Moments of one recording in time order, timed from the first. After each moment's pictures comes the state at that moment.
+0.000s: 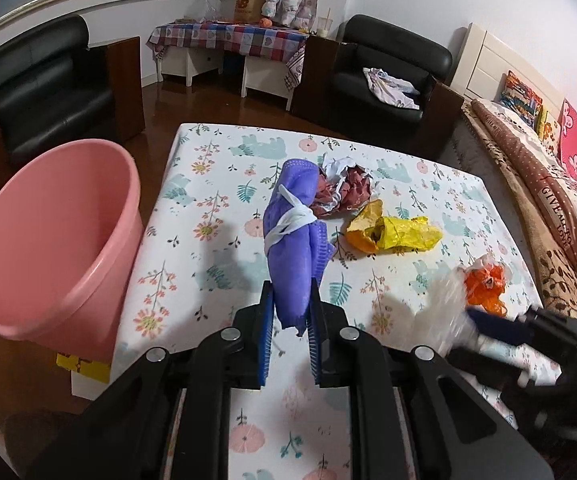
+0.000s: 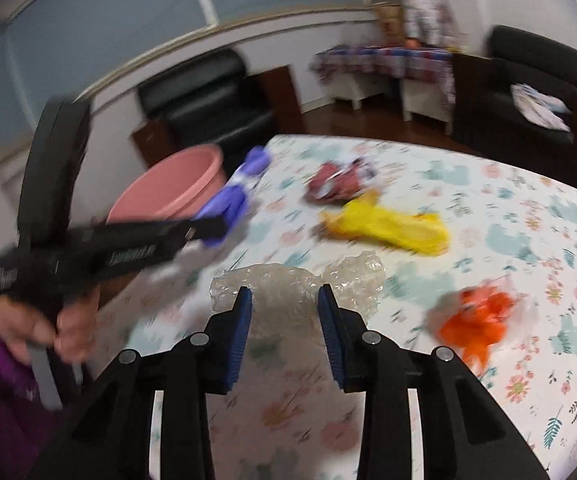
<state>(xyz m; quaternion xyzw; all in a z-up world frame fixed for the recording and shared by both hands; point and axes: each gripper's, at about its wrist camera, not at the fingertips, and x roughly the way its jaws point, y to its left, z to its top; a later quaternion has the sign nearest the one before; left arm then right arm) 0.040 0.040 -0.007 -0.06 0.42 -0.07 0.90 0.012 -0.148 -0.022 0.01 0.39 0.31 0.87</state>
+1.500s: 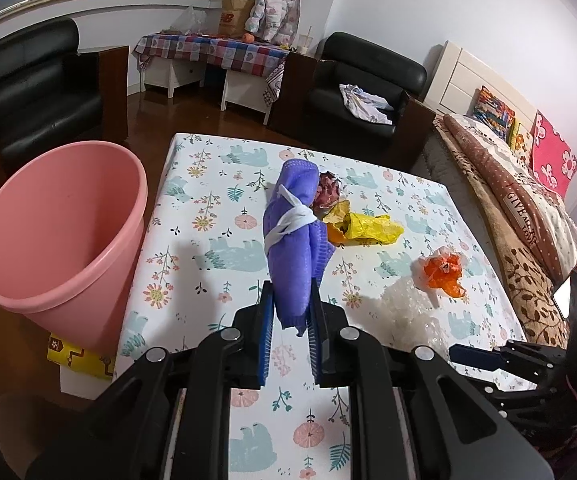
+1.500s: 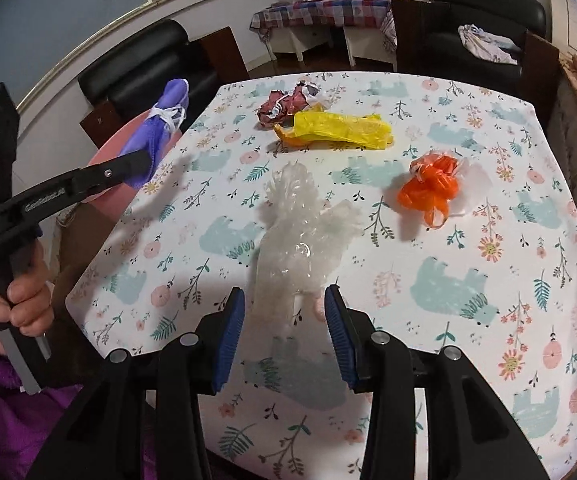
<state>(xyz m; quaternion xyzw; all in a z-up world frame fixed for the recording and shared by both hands) -0.002 0.052 0.008 -0.09 0.39 -0.11 0.91 -0.028 -0.166 -0.039 0.04 0.47 0.21 0.86</state>
